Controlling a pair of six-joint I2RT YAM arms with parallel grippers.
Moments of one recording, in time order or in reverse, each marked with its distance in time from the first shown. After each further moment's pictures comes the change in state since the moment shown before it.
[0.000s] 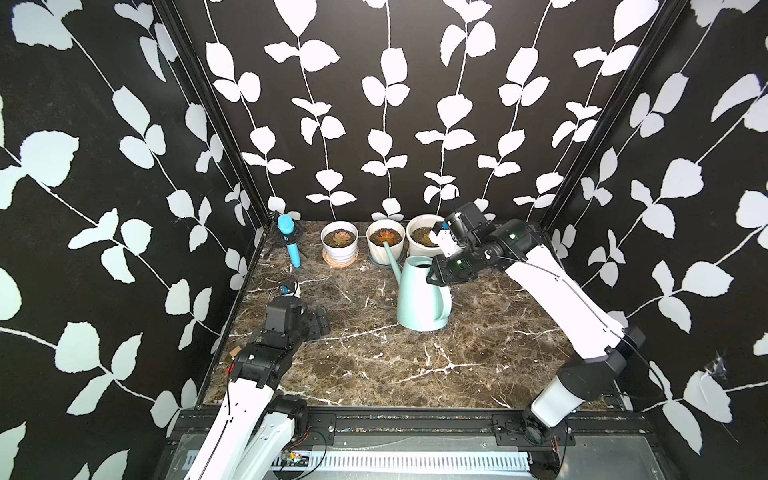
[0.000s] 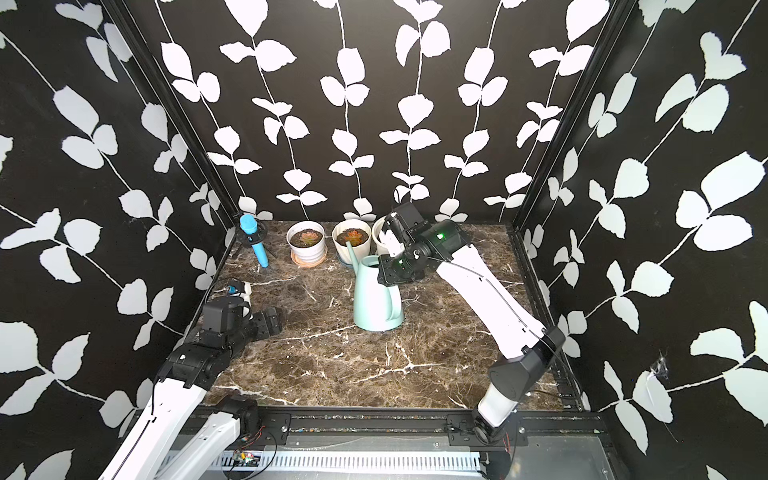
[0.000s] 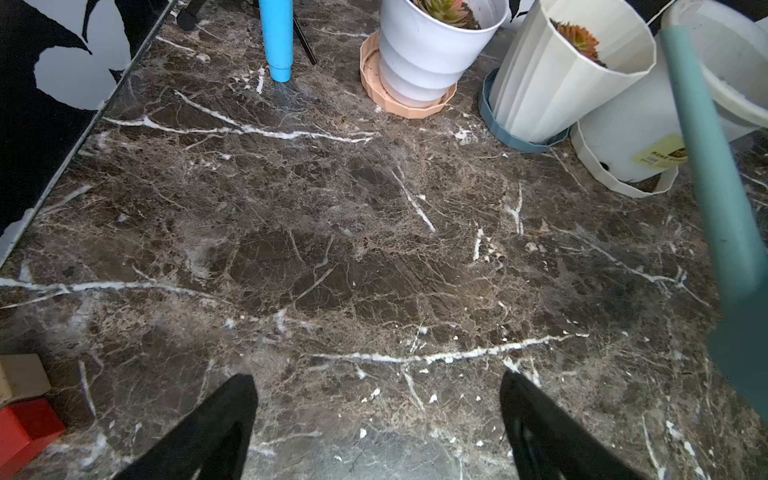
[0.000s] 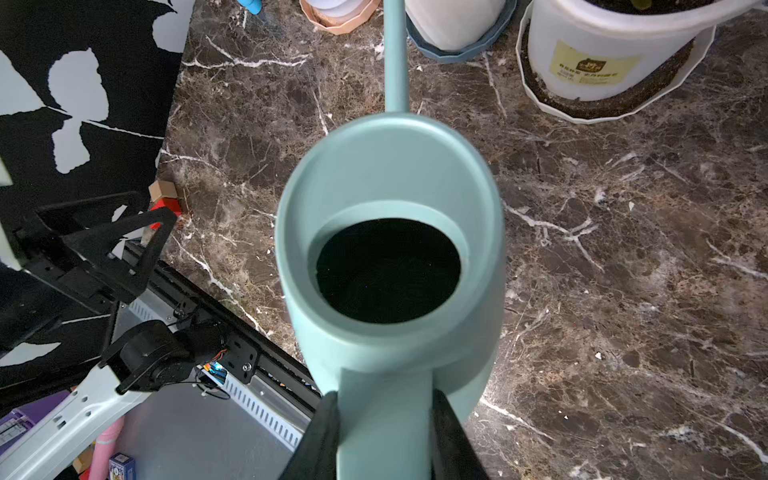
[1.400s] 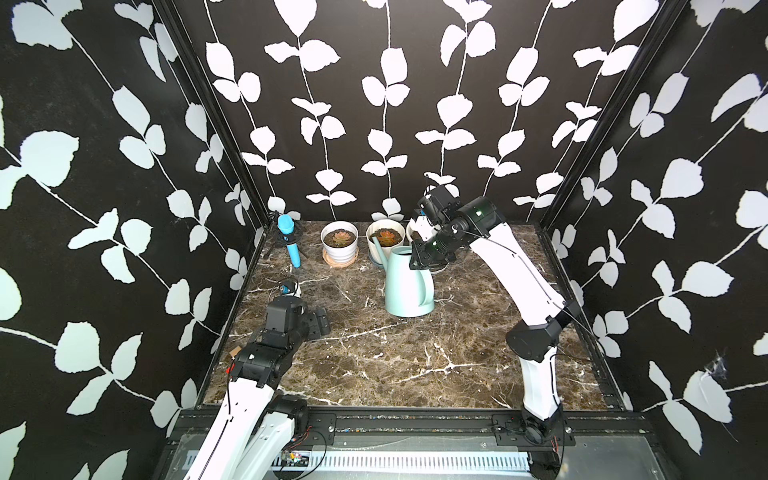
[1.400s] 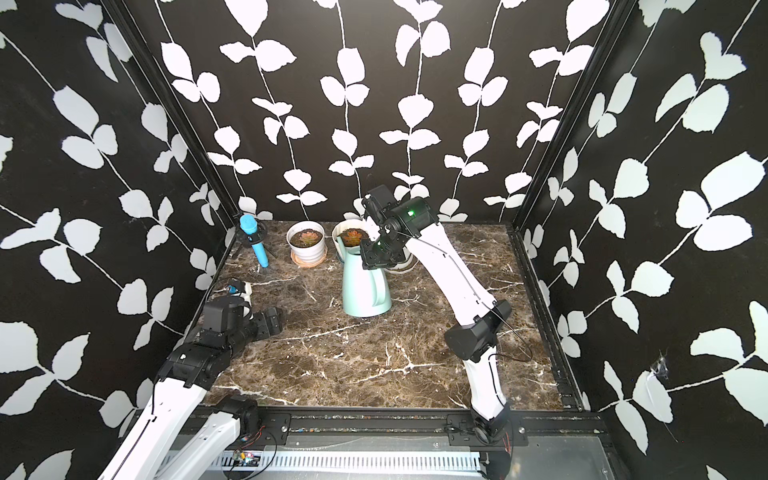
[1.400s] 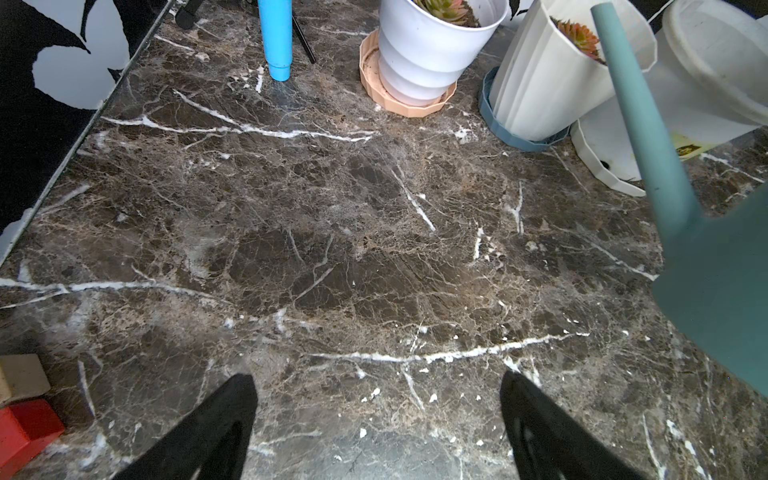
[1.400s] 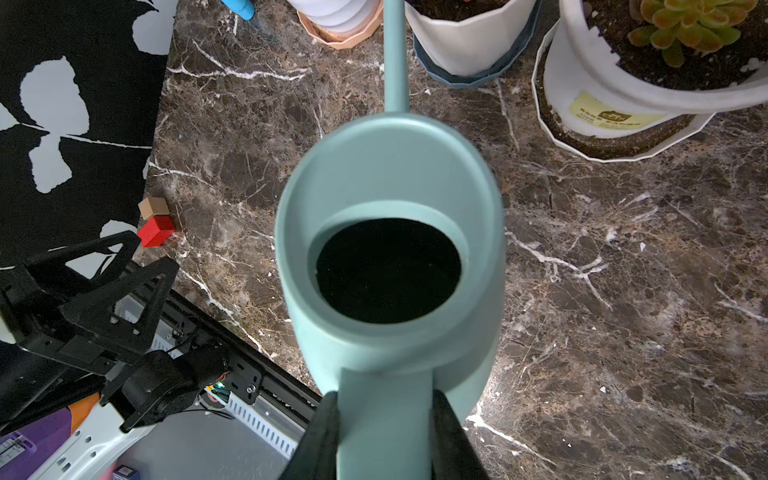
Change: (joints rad) left arm -0.002 0.002 0.000 0.000 0.000 0.000; right arm 0.017 0.375 0.562 -0.240 0.007 0.000
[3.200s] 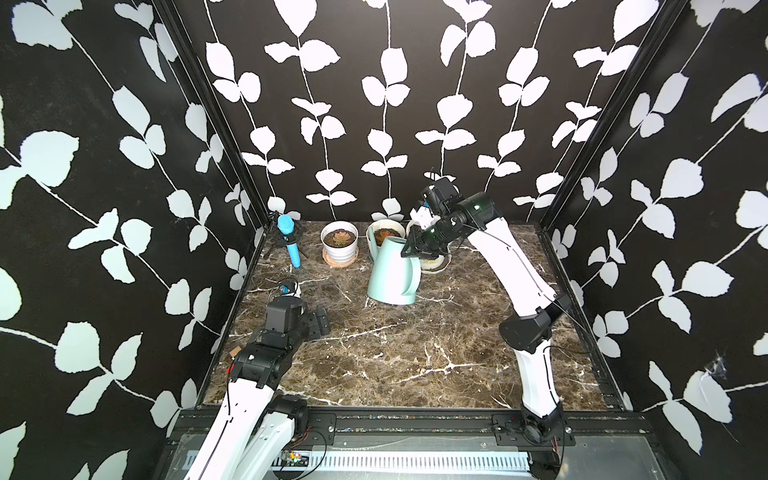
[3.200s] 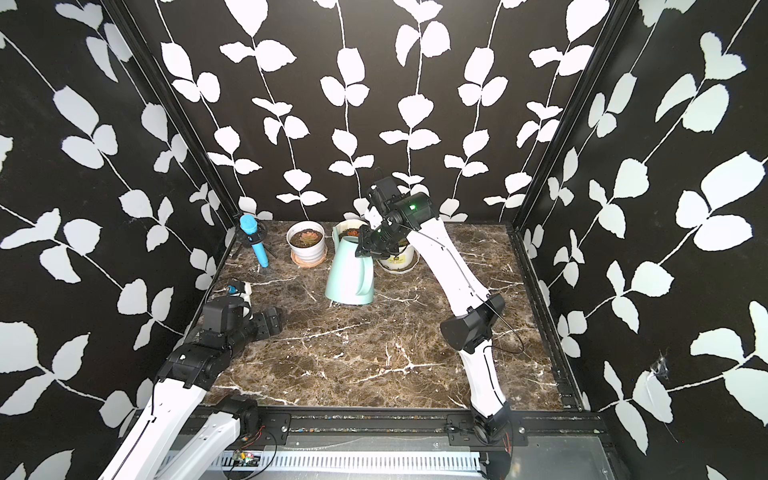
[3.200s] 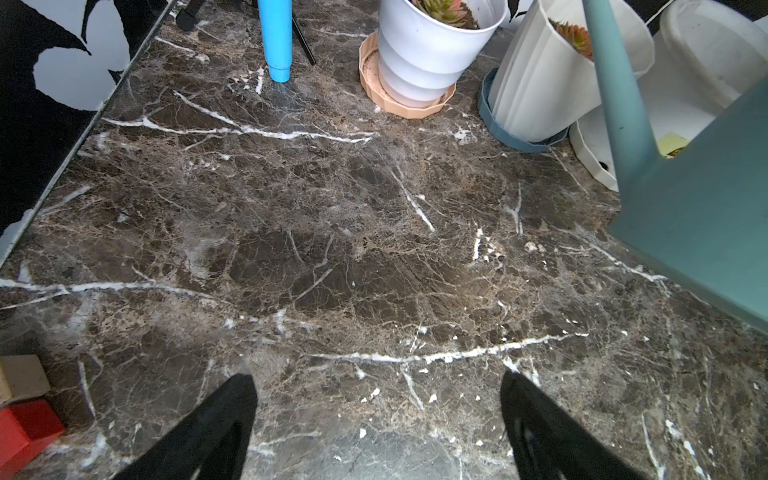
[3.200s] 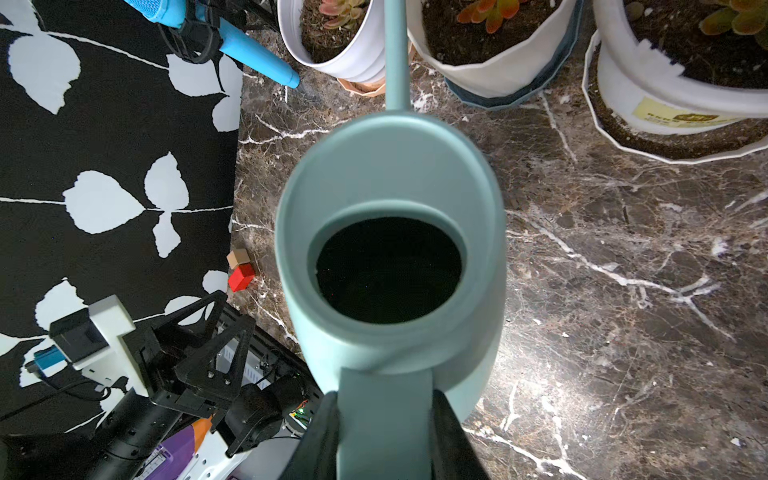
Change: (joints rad) left arm 0.000 -0.004 0.000 0.000 0.000 0.000; right arm -0.074 0.071 0.065 0.107 -0.169 0.174
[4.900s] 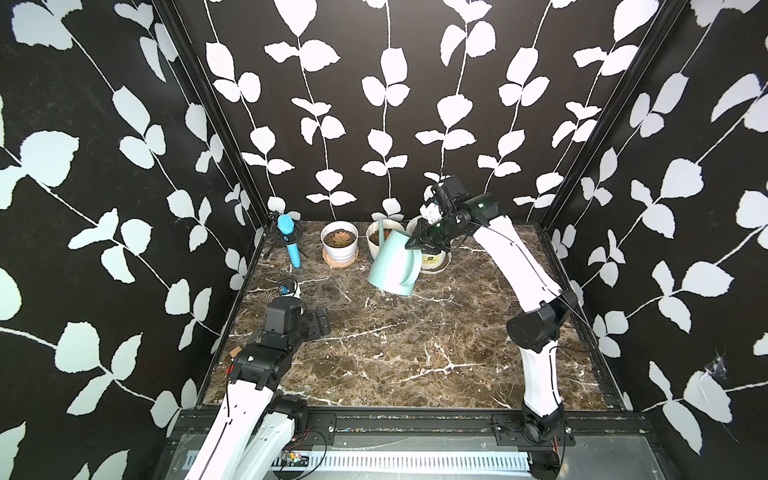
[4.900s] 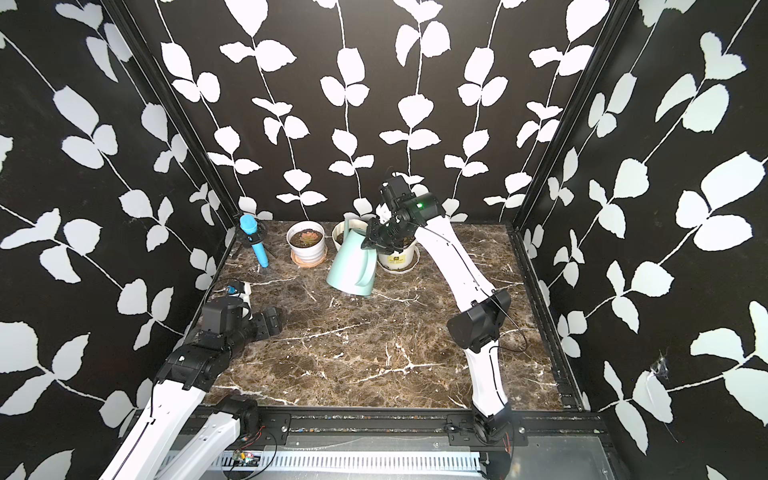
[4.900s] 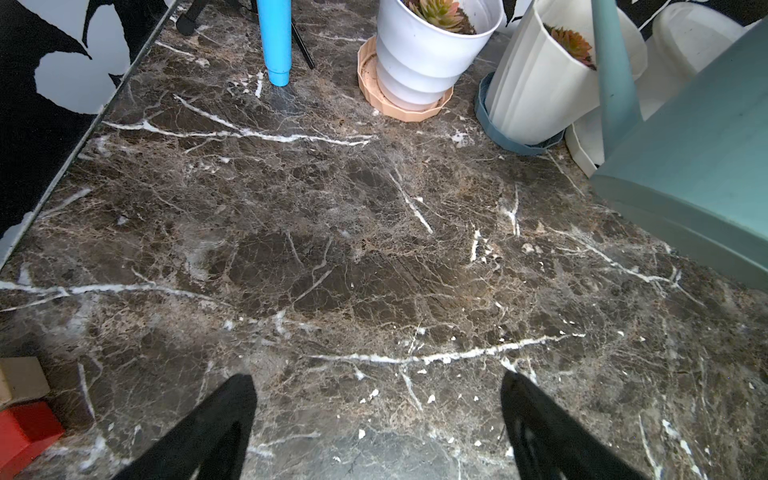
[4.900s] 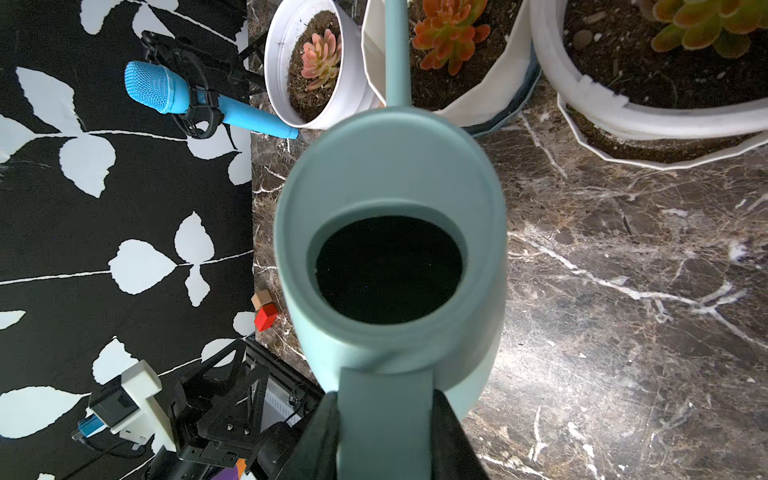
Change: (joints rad) left arm -0.002 -0.010 0.000 0.000 0.000 0.000; right arm -0.071 -0.042 -0.149 0.148 -0.040 0.095
